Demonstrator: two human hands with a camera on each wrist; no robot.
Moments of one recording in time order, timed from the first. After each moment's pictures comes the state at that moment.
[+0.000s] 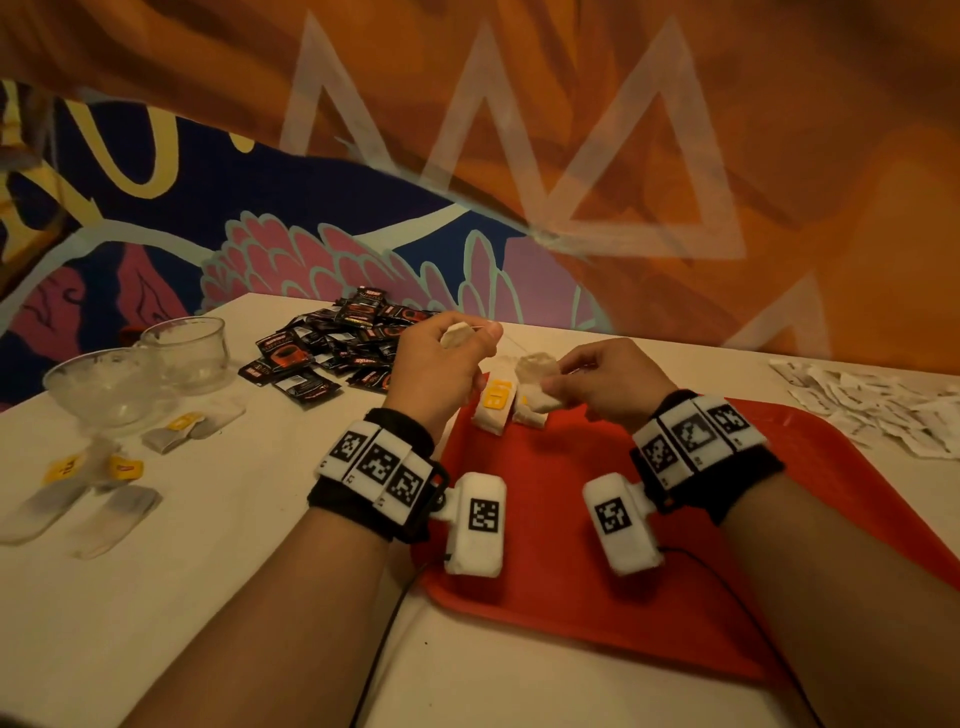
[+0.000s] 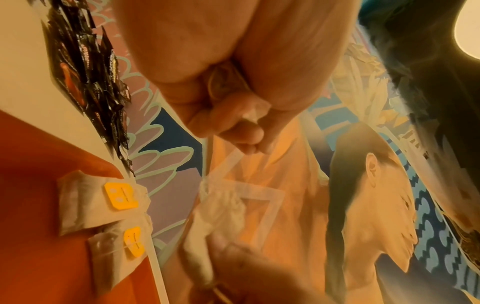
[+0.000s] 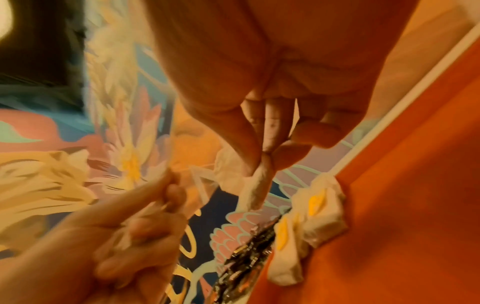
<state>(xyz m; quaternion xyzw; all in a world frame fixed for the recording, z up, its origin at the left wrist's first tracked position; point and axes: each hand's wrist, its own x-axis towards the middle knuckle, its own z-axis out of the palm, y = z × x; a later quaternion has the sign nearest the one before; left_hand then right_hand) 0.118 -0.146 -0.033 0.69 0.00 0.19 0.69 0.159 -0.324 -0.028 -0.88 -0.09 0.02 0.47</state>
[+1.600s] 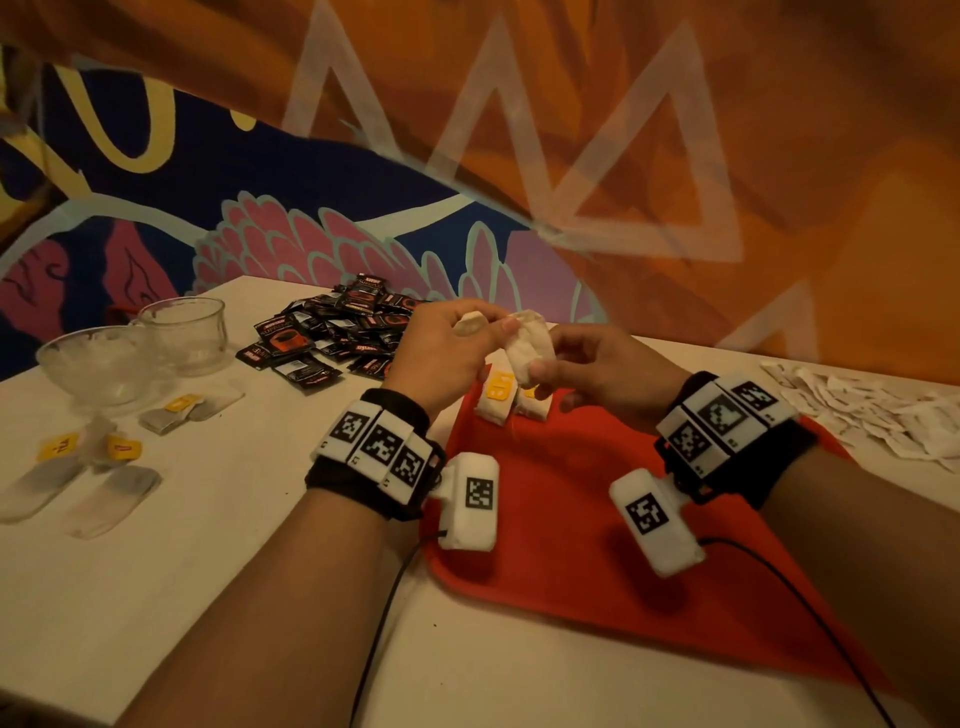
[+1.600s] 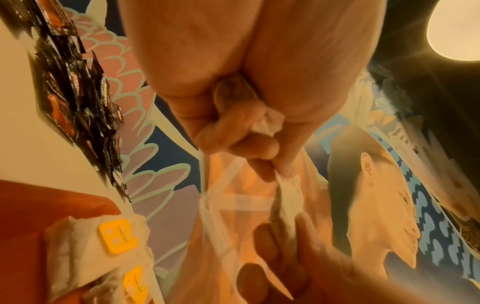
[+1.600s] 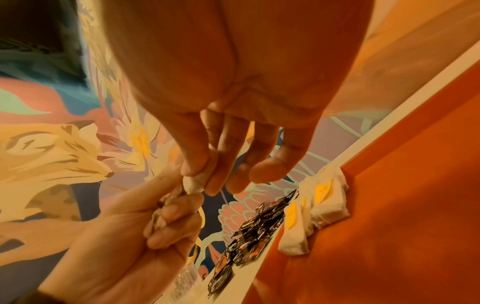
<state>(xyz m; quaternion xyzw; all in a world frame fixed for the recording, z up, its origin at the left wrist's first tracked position) 0.109 -0.137 -0.024 0.75 -0.08 0.19 0.63 0.137 -0.319 -0.011 -0.82 -0.25 0.10 0.51</state>
